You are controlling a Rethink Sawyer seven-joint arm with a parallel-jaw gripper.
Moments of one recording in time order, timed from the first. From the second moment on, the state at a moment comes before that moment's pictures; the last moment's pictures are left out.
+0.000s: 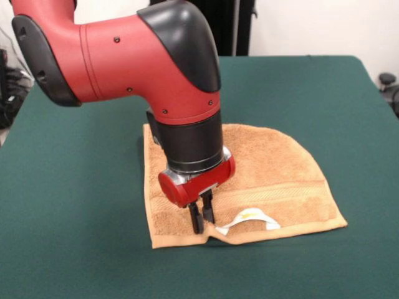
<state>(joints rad) -0.66 -0.23 0.78 1.21 -0.85 0.73 1.24</state>
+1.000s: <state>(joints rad) -0.67 -0.18 0.81 1.11 -0.79 0.76 1.15</state>
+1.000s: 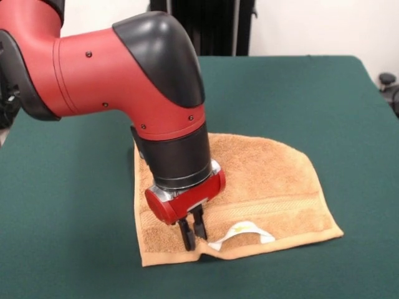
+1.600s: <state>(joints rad) -0.67 -0.15 0.82 1.05 -0.77 0.79 1.13</state>
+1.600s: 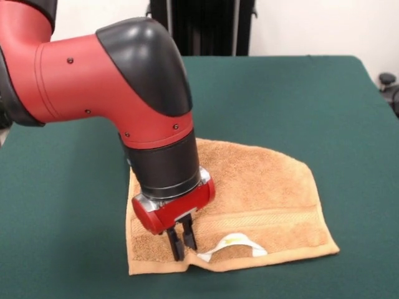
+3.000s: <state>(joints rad) -0.67 -0.14 0.82 0.85 -0.77 0.90 0.94</state>
